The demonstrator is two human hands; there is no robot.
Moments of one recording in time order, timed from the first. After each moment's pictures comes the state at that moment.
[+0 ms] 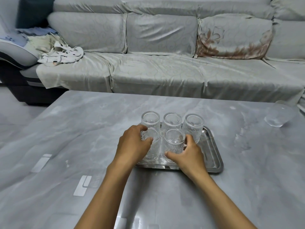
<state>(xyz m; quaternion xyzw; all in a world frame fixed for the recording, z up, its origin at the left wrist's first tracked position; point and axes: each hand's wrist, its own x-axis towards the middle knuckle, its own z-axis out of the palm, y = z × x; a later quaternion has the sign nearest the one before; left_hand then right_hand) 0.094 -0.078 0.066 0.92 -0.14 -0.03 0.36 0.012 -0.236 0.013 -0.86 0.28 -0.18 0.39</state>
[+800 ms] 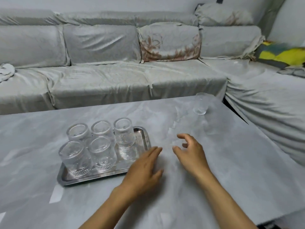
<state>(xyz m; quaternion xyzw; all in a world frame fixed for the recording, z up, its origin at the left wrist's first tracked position) -0.037 -0.232 0.022 0.82 -0.50 -0.08 0.28 -0.132 -0.383 0.052 -0.81 0.35 -0.24 0.40</state>
